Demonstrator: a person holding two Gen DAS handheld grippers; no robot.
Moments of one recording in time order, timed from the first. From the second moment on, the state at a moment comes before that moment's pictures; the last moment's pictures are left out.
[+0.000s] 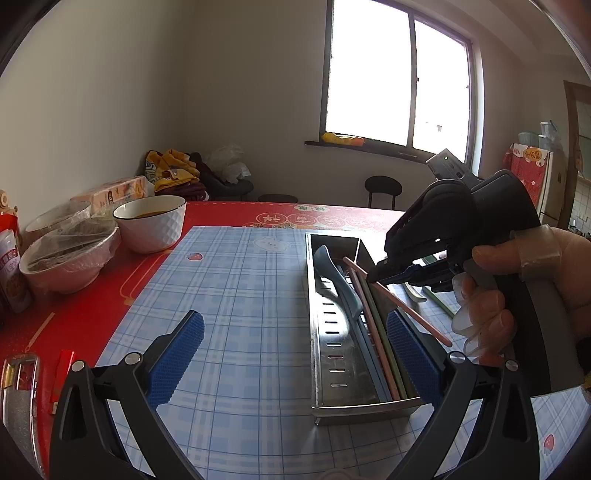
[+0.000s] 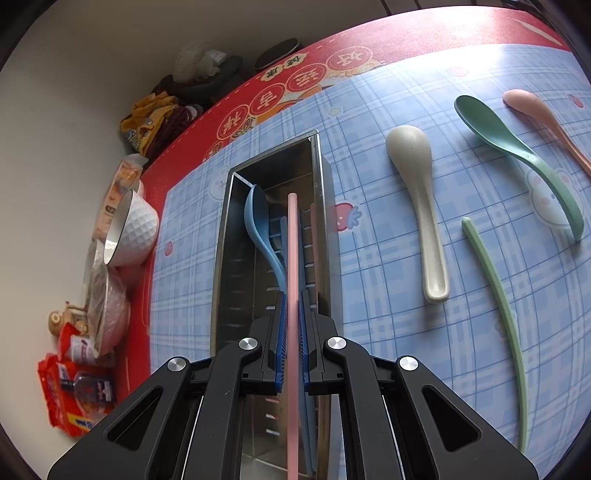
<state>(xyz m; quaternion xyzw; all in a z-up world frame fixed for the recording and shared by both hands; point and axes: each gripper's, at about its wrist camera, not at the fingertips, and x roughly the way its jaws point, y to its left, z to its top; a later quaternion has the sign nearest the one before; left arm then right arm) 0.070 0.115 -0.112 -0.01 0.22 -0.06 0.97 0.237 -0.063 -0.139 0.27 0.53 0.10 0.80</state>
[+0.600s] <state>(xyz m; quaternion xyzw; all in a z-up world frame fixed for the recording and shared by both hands) 0.072 0.116 -0.116 -0.02 0.23 -0.06 0.97 0.222 -0.082 -0.109 0.16 0.46 0.12 0.87</state>
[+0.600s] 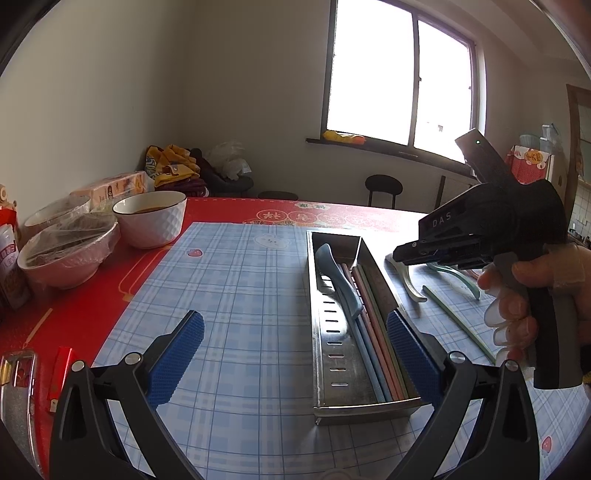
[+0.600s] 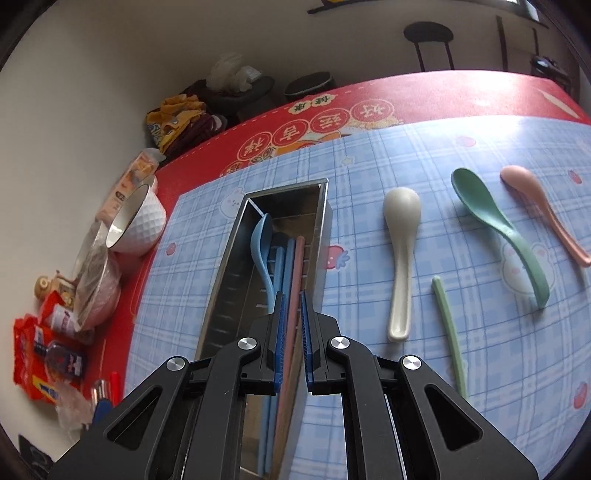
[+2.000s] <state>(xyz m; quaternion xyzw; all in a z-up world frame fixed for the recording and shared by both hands) 0.209 -0.066 -0.087 0.10 0.42 -0.17 0.88 0.212 -0.276 -0.122 0.07 0.31 0.10 0.94</state>
